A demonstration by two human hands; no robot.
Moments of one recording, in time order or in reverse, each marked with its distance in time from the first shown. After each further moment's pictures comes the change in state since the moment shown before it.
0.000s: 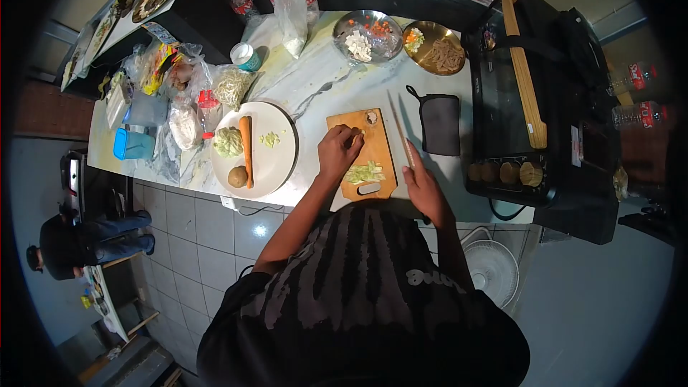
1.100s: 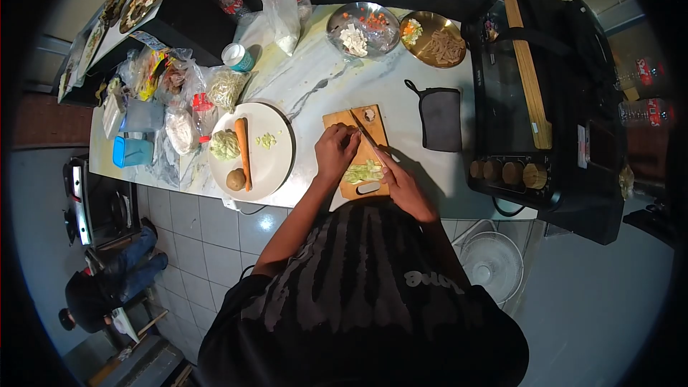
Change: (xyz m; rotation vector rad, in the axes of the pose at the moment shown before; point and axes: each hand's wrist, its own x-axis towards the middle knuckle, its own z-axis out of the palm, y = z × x) left_hand -0.001 0.001 0.002 0.005 -0.014 -0.035; right_hand 0.019 0.024 0.045 0.086 -0.043 -0.167
